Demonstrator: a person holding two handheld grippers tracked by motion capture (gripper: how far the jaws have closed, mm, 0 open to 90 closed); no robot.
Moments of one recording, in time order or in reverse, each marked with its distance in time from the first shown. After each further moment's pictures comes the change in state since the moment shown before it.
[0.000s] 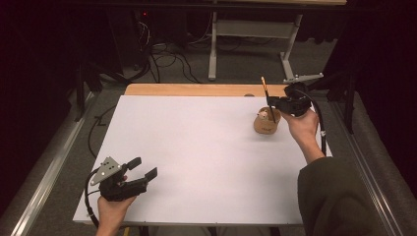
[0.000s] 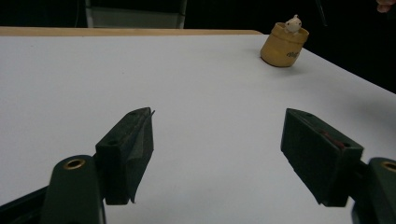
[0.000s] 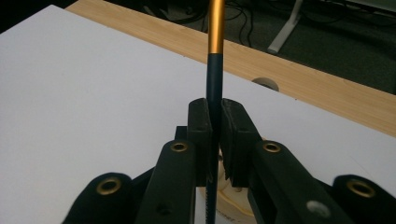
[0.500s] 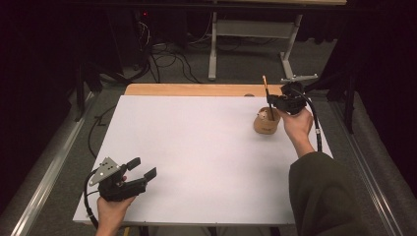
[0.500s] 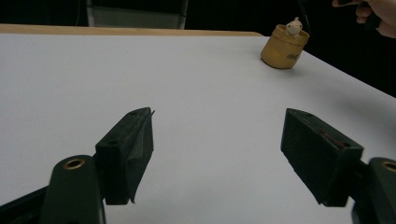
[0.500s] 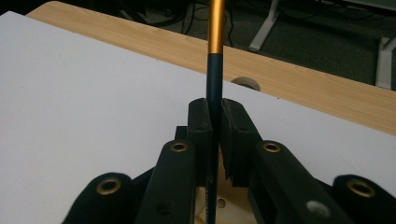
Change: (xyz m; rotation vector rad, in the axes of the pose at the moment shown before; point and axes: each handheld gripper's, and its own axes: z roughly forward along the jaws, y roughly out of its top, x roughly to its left) left arm 0.001 -0.001 -0.002 -0.007 -0.001 -0.016; right arm -0.011 -0.002 0.027 -0.008 -0.078 0.052
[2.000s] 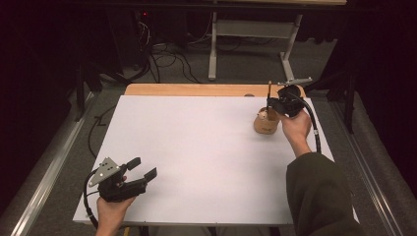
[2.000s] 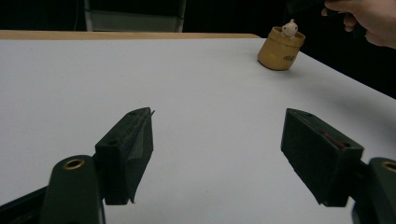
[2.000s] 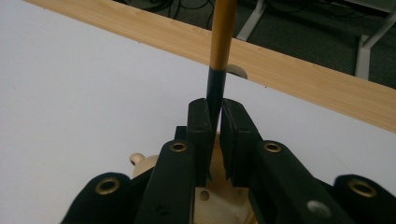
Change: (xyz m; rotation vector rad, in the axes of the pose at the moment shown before) left arm -0.003 0.001 -0.001 -0.006 -0.006 0.015; right arm 0.000 -0.009 0.012 0.039 -0.064 -0.040
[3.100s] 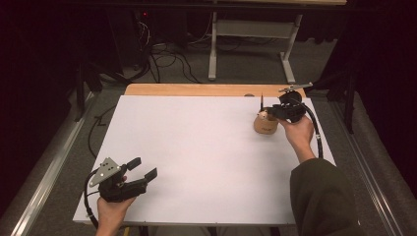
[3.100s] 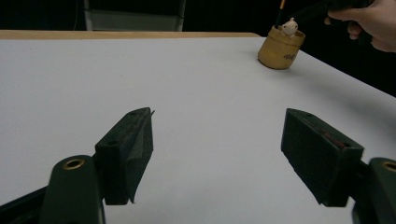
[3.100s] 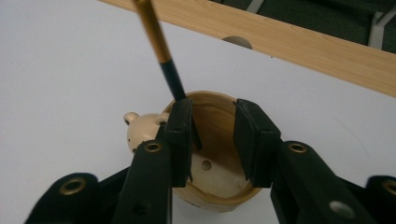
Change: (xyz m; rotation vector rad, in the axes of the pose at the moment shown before) left arm -0.001 0.000 0.000 0.001 -0.001 0.002; right arm -0.004 -0.017 0.001 0.064 0.019 0.015
